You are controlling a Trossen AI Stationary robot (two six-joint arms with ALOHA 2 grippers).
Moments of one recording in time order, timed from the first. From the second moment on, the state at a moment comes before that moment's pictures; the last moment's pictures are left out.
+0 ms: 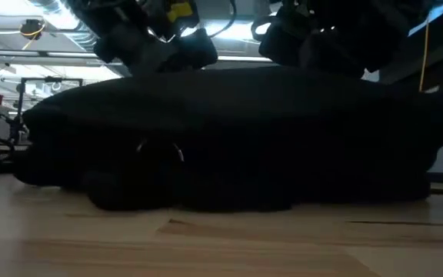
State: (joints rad) left arm -0.01 1.67 0.86 0.07 0.03 0.06; right arm 0.20 1.73 0.83 0.23 -0.29 0.26
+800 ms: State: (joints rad) left arm -0.02 1.67 0.86 0.09 0.01 0.07; right arm 0.17 1.58 0.83 -0.03 0.05 0.23
